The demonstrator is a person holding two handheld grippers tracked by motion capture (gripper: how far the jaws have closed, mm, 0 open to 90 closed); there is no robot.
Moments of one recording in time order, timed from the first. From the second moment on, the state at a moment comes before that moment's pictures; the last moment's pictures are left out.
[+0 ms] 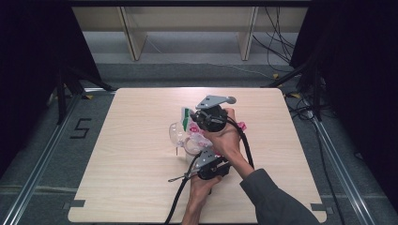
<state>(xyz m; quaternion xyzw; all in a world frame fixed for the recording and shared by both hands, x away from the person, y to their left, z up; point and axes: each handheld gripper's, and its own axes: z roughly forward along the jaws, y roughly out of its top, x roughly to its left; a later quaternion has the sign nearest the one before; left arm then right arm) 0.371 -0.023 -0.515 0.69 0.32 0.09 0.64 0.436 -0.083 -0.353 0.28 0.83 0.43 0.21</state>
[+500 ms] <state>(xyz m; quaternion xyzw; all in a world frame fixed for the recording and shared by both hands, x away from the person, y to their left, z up) 0.373 -0.023 -0.514 0.70 0.32 0.09 0.64 0.439 -0.084 -0.354 0.28 0.83 0.43 0.21</state>
